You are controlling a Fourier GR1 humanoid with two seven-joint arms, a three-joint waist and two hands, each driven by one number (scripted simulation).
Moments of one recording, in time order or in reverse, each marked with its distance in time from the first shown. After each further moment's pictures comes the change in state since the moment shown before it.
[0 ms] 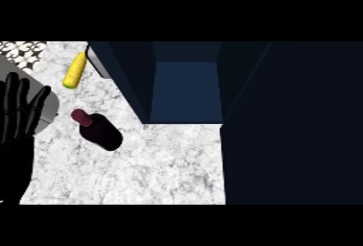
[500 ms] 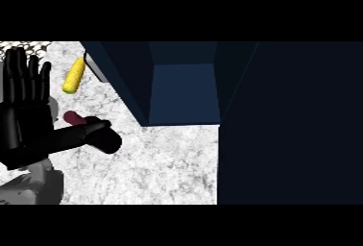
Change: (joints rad) left arm -0.210 -0.085 0.082 0.243 -0.042 0.241 0.076; right arm 0.117 -0.012 0.044 -0.059 -0.126 0.106 0.035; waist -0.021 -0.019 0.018
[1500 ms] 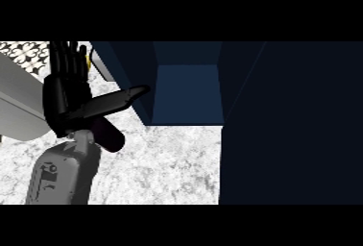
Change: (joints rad) left arm -0.205 -0.044 -0.117 0.171 0.012 0.273 0.090; right arm 0.047 -0.038 -0.096 -0.210 -0.208 0.088 0.280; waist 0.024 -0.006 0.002
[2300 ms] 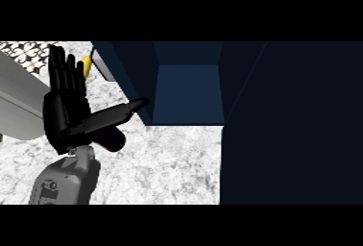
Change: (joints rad) left arm 0.107 0.004 -0.061 -0.059 -0.044 0.066 0.020; right arm -0.068 0.042 -0.001 0.000 0.021 0.001 0.072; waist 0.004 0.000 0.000
